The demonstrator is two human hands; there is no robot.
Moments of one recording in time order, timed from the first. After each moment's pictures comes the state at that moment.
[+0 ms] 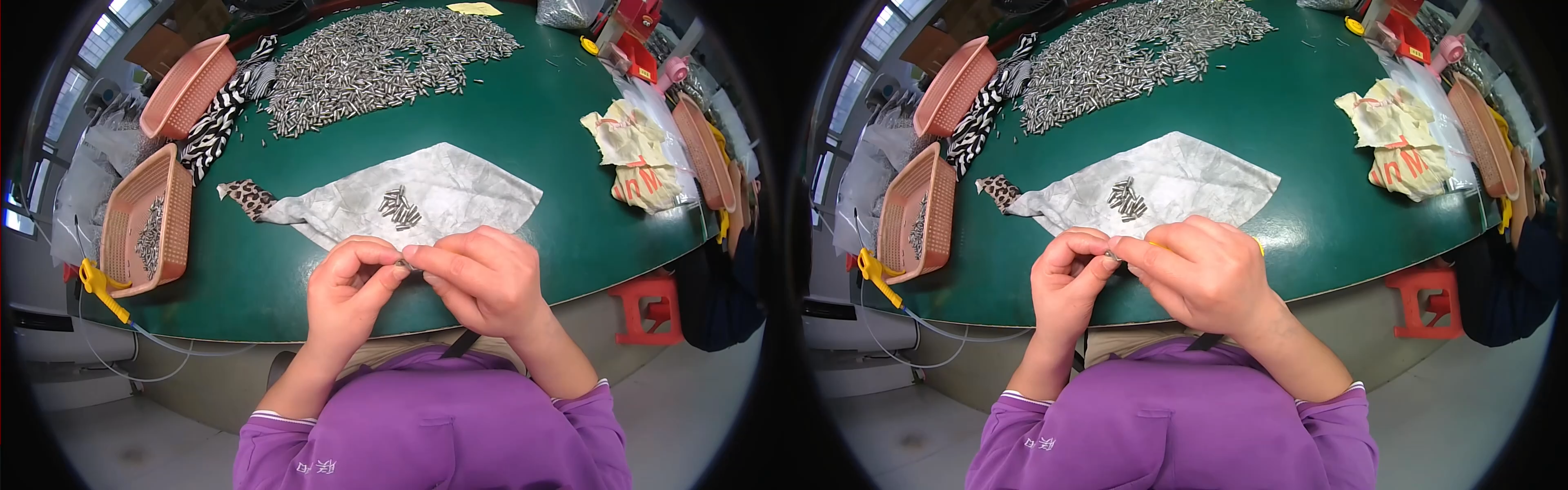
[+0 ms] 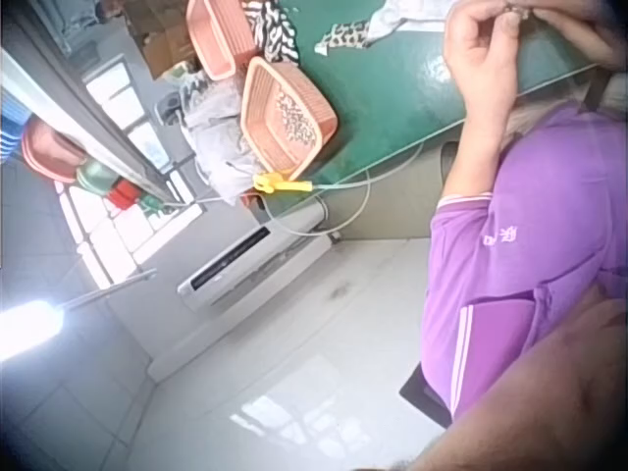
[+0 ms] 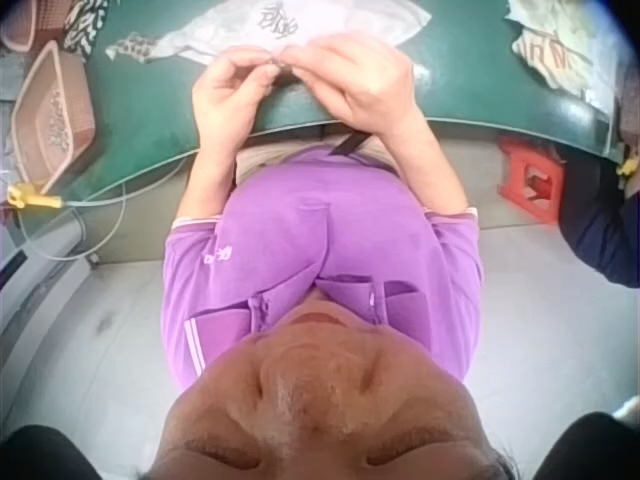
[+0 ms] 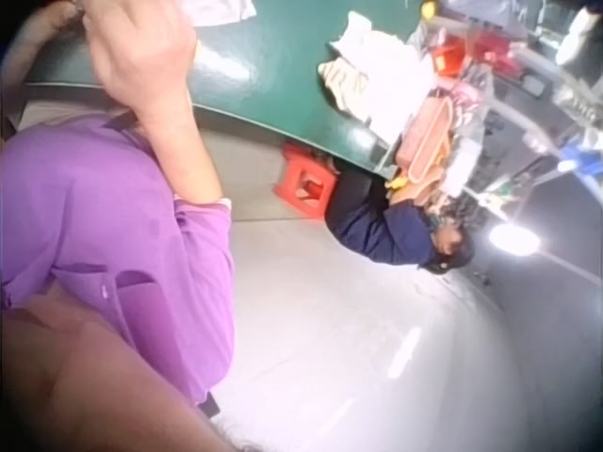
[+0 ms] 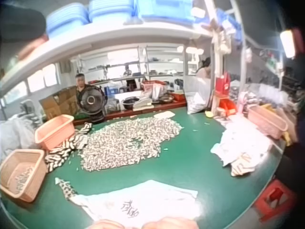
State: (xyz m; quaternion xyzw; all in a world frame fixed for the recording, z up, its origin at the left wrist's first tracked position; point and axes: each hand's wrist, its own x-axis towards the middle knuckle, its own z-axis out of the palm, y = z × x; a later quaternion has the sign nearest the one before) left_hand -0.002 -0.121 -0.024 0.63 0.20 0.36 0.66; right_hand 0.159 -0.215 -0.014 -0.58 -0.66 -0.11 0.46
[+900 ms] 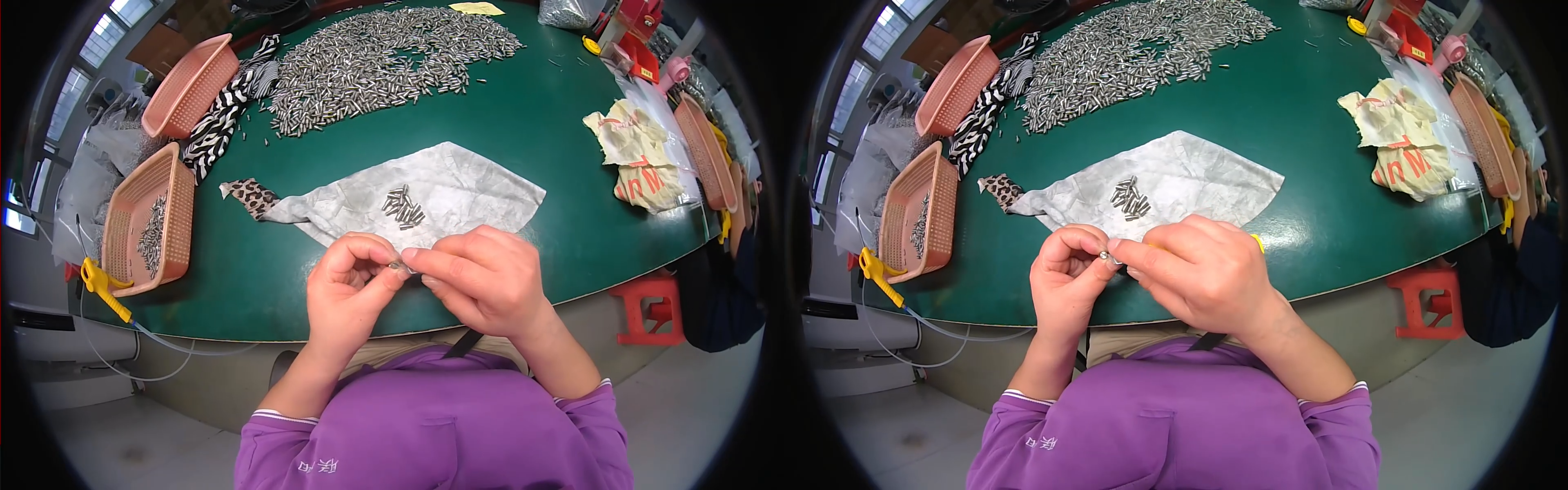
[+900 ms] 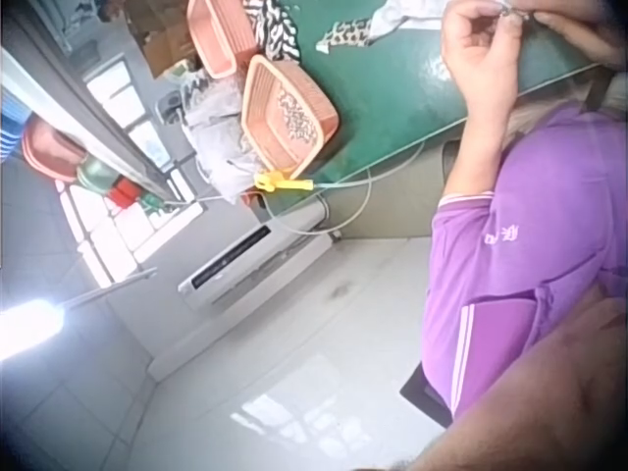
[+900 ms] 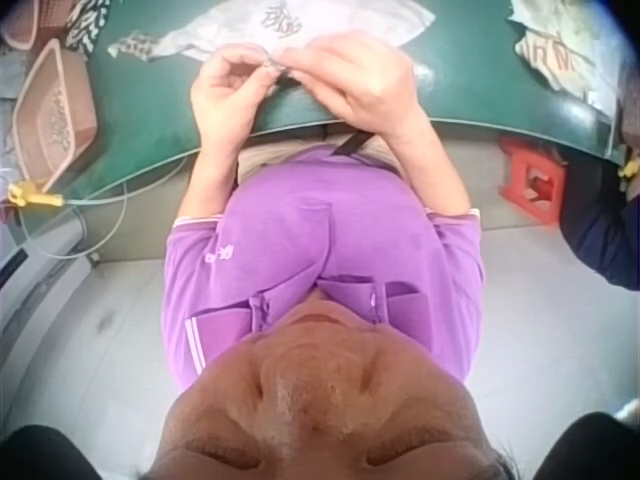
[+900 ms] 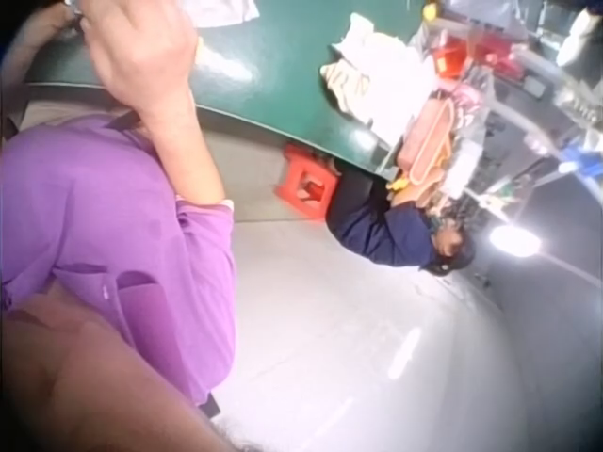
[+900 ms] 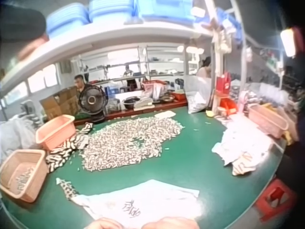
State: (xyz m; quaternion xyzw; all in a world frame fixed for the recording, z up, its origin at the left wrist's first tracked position) left_hand -0.004 -0.119 -0.025 0.61 0.17 0.38 0.67; right_hand 0.159 -0.214 -0.012 -0.57 -0.68 -0.09 0.46
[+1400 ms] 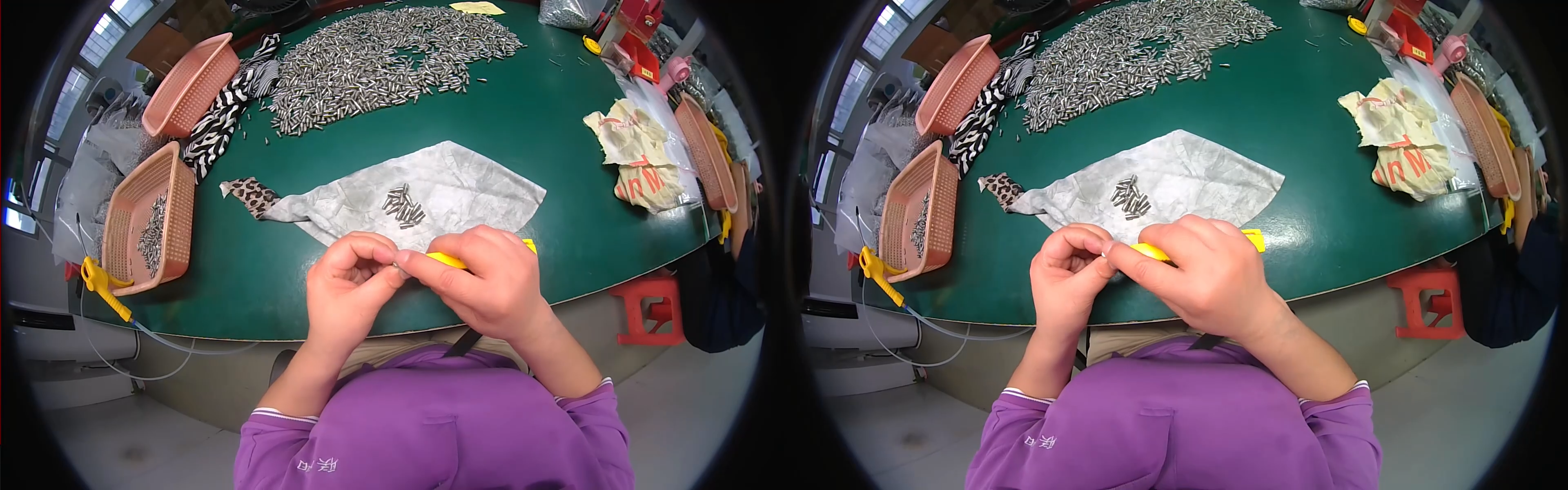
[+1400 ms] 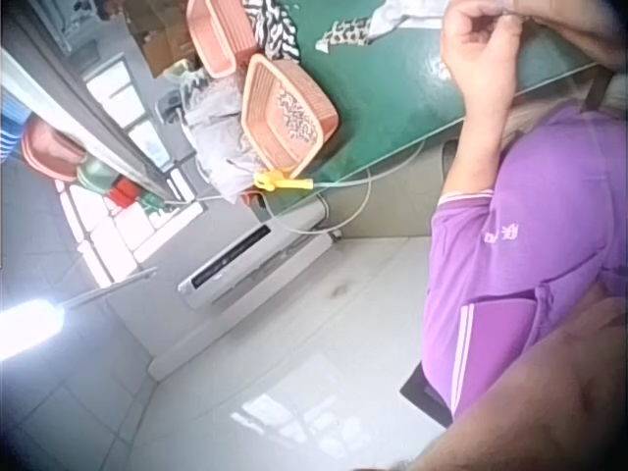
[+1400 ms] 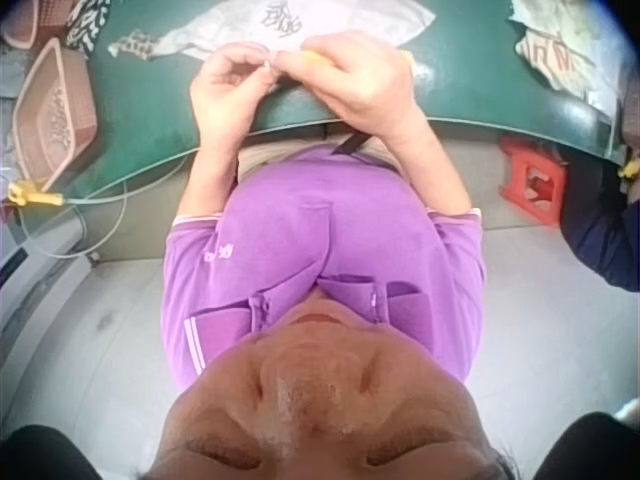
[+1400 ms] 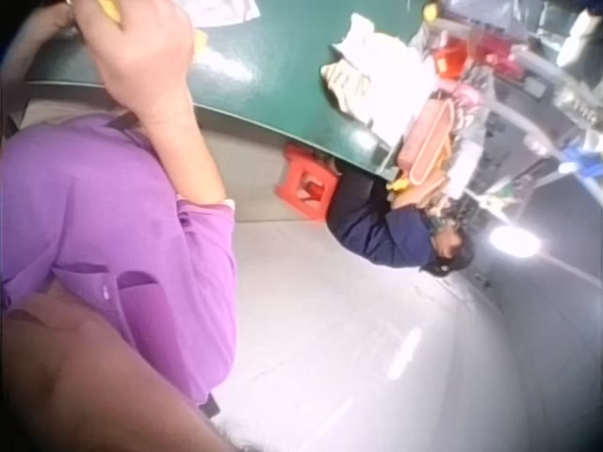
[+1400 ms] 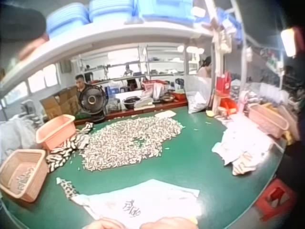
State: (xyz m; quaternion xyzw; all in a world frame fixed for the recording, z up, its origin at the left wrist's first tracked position) left_hand -0.002 -0.118 -0.025 0.61 0.18 0.37 0.68; right_hand 0.160 -0.217 -0.011 -0.57 -0.70 -0.10 0.41
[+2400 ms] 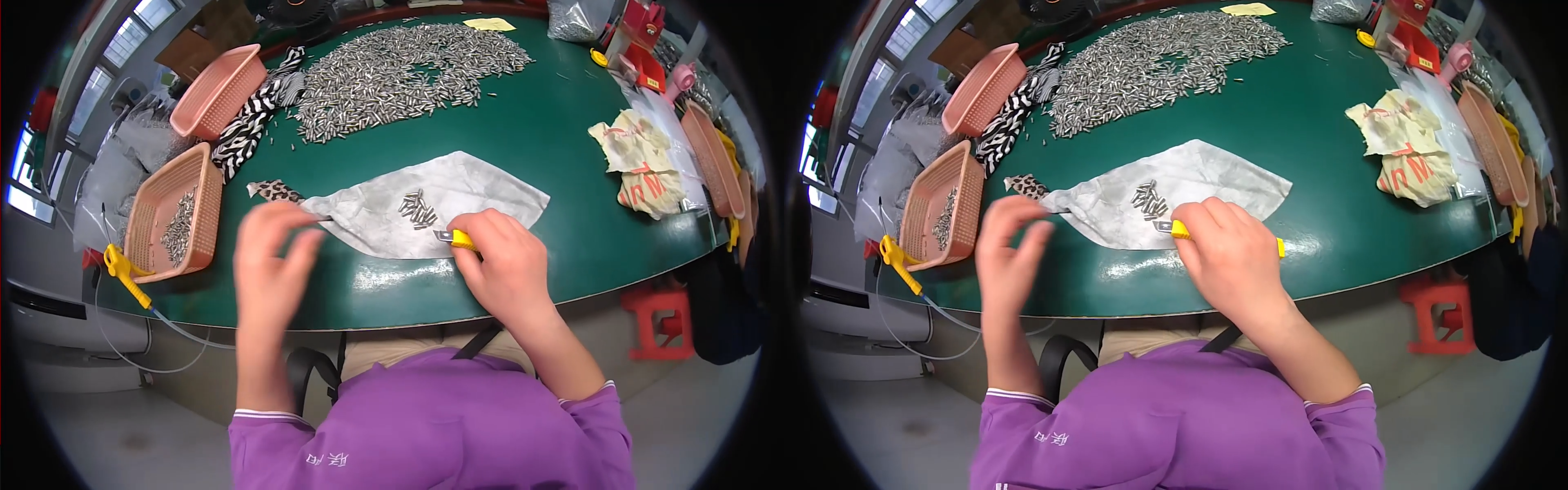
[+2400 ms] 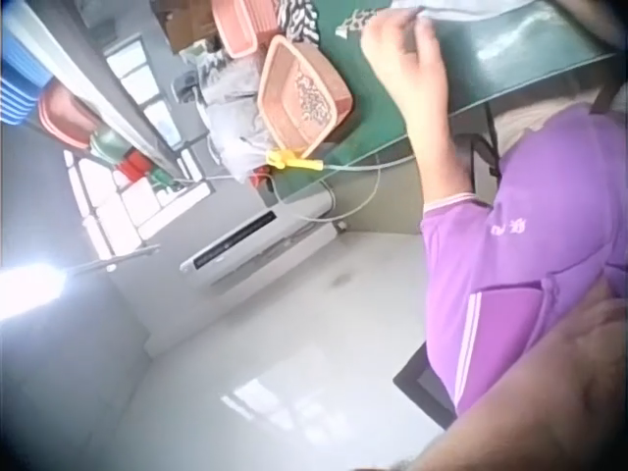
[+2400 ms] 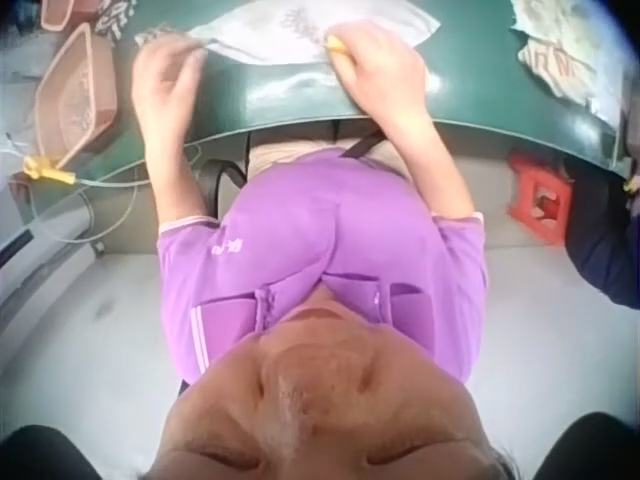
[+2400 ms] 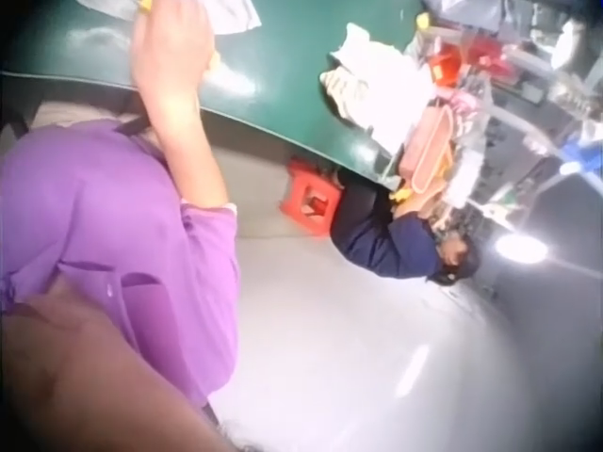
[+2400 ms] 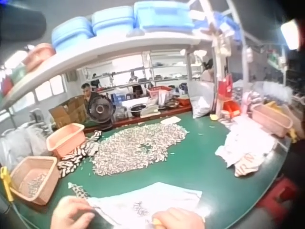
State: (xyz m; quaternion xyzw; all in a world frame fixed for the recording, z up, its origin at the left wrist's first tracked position) left_hand -0.054 -0.065 0.025 0.87 0.31 0.35 0.18; right_hand 0.158 -0.218 -0.013 -0.70 -0.59 -0.09 0.40
